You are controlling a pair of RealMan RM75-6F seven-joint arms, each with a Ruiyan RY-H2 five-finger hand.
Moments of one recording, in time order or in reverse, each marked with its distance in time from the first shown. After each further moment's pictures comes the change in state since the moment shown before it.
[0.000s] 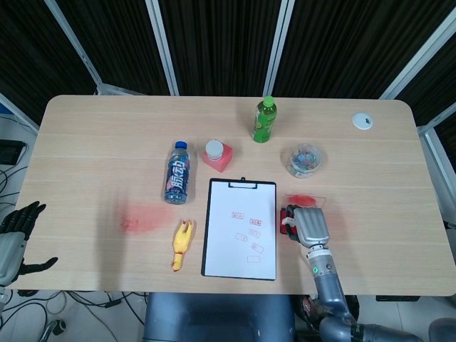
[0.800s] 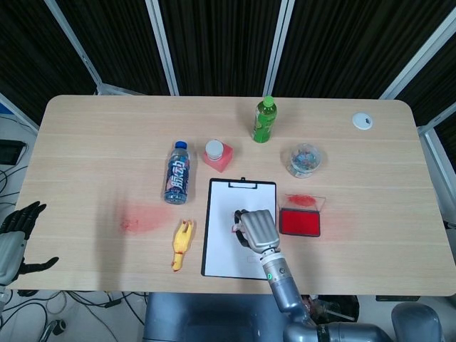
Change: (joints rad) left arm -0.005 0.006 -0.003 -0.007 -0.016 -0.017 -0.024; right arm 0.143 -0.197 0.065 -0.117 0.076 -0.004 -0.274
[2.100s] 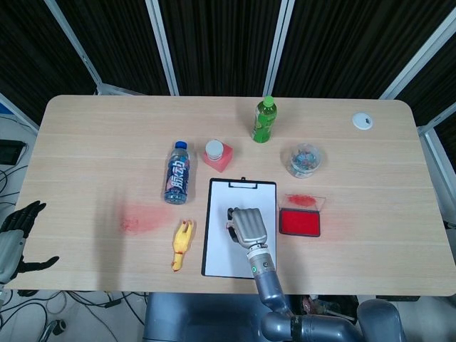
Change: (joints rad) left arm -0.013 0.023 -0.002 -0.007 -0.013 -0.035 -0.064; right arm 0.070 -0.185 0.022 0.294 0.058 -0.019 0.049
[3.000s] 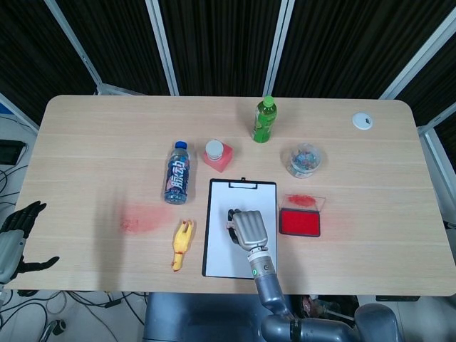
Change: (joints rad) left arm -0.002 0.003 0.001 0.000 0.001 -0.003 -0.007; right arm -0.030 -0.029 -0.026 0.055 -0.027 -0.019 0.044
